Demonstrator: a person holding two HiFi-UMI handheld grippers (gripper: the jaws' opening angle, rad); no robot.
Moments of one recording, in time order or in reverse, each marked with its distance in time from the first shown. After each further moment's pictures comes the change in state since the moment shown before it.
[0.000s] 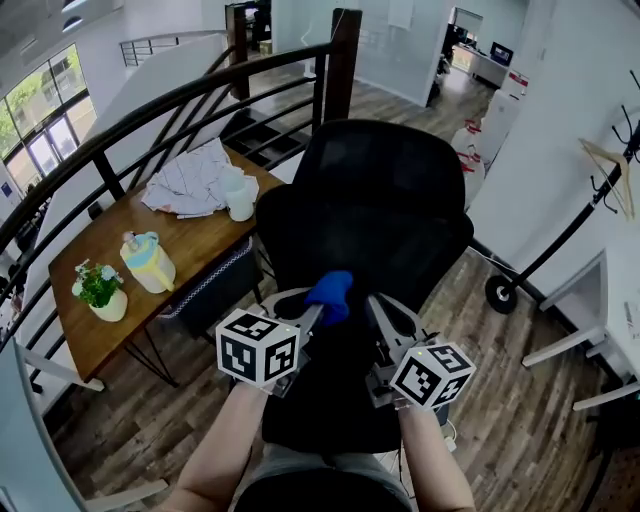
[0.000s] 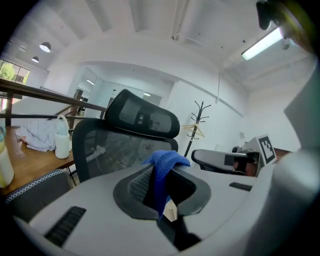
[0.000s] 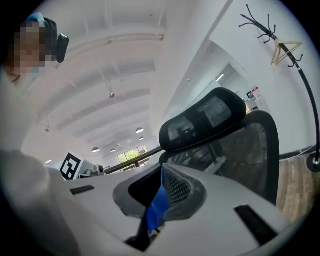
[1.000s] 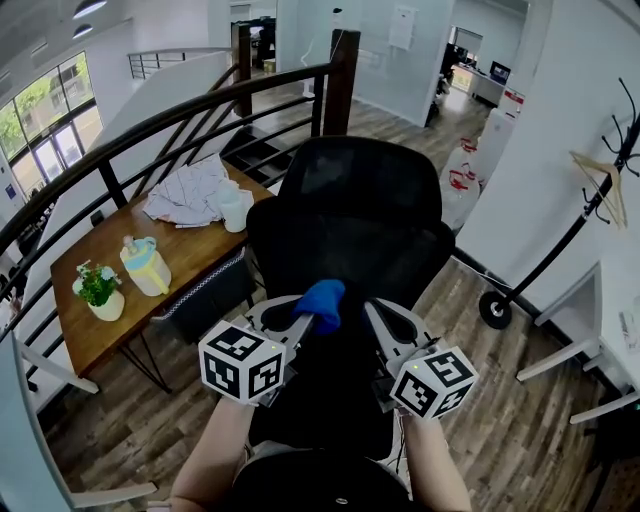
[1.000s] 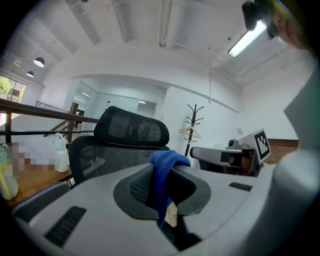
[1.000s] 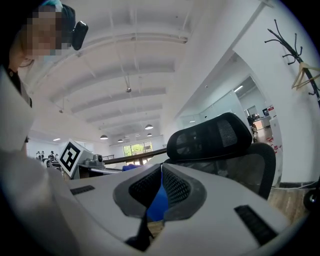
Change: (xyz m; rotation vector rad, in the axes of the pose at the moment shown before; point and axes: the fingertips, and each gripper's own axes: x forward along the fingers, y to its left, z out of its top) left arm -0.020 -0.047 0.023 0.113 -0.082 0.013; right arm -0.039 0.014 0.037 -0.216 -0.003 0.076
